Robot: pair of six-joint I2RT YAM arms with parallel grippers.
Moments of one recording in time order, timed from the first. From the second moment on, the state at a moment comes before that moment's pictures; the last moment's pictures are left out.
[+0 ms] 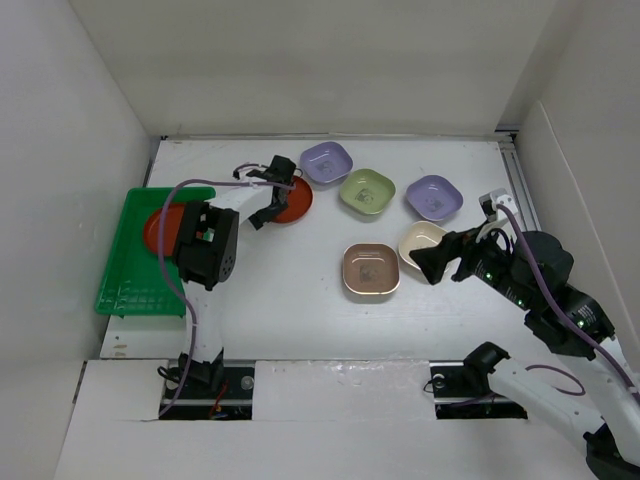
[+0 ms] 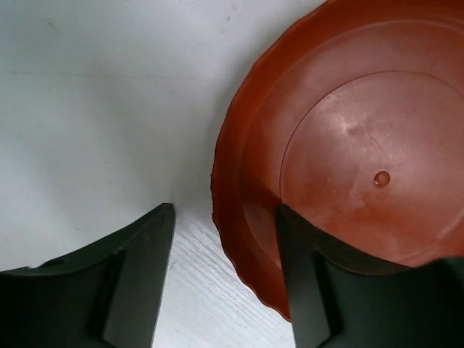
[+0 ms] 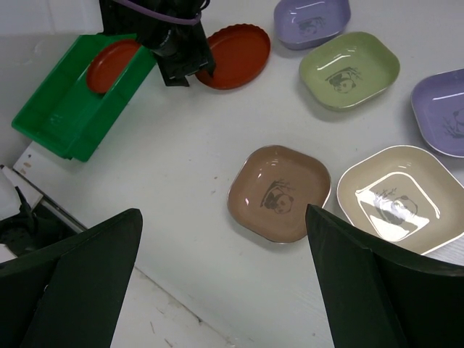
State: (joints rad) left arm -0.36 2.10 1.54 -0.69 -0.52 -1.02; right arm 0.60 0.62 1.05 -0.66 -0.02 0.31
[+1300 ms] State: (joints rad) left arm 0.36 1.54 1.19 -0.68 -0.29 -0.78; right arm 0.60 0.67 1.05 -0.64 -0.10 0.29
